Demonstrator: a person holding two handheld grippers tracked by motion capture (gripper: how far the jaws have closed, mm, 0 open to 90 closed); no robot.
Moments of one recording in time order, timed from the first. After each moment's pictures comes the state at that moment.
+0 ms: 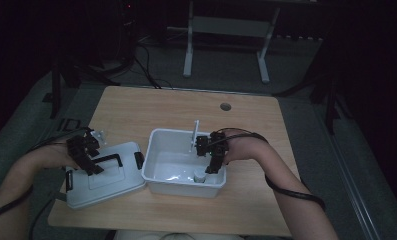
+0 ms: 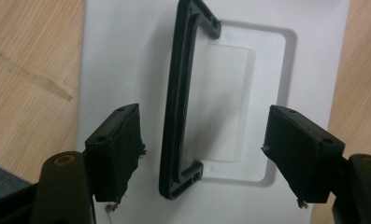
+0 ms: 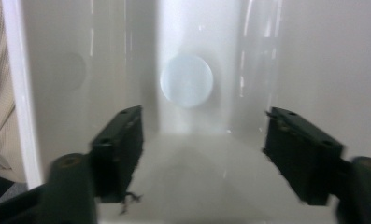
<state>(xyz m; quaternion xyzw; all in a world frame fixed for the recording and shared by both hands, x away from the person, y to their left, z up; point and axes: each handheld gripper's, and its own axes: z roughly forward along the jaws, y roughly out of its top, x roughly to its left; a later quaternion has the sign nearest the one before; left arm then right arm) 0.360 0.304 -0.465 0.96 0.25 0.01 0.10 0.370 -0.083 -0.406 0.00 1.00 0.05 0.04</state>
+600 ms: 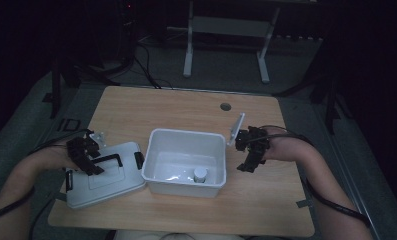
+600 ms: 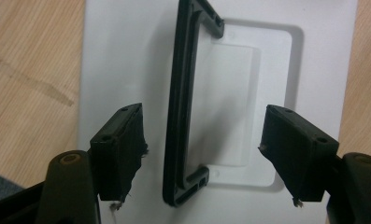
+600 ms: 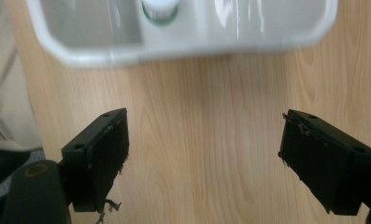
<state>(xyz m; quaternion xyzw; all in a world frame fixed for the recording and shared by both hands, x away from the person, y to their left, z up) 0.358 0.307 -0.472 0.96 0.24 0.02 0.11 0.363 -0.176 -0.374 0.06 0.99 0.07 0.07</state>
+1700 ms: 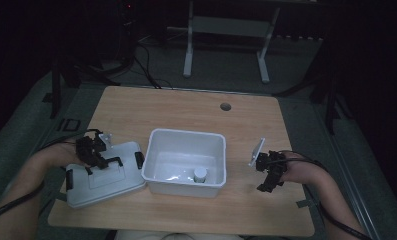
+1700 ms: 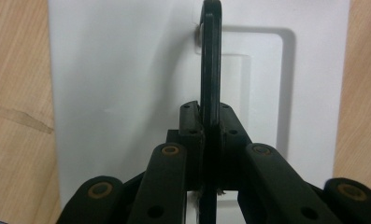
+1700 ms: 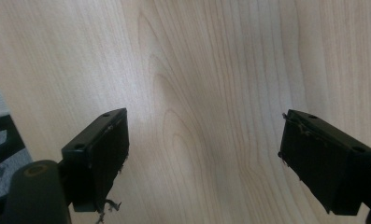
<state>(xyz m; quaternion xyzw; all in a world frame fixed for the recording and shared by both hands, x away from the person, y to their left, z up) 0.370 0.292 -0.479 0.97 0.20 -0.01 0.10 0.353 -0.250 -0.459 0.13 0.99 0.04 0.02</state>
